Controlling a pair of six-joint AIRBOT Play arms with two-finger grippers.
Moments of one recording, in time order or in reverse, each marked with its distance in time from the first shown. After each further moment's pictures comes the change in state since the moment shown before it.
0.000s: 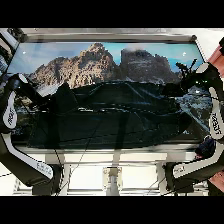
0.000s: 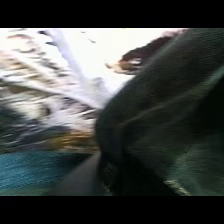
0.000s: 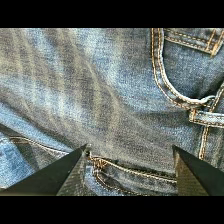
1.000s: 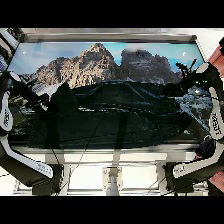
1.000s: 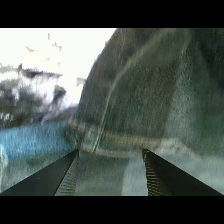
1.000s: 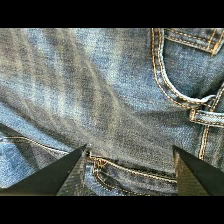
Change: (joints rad) left arm 0.045 0.053 0.010 -0.039 -0.053 0.139; right arm 0.000 0.000 0.000 0.000 0.003 0.000
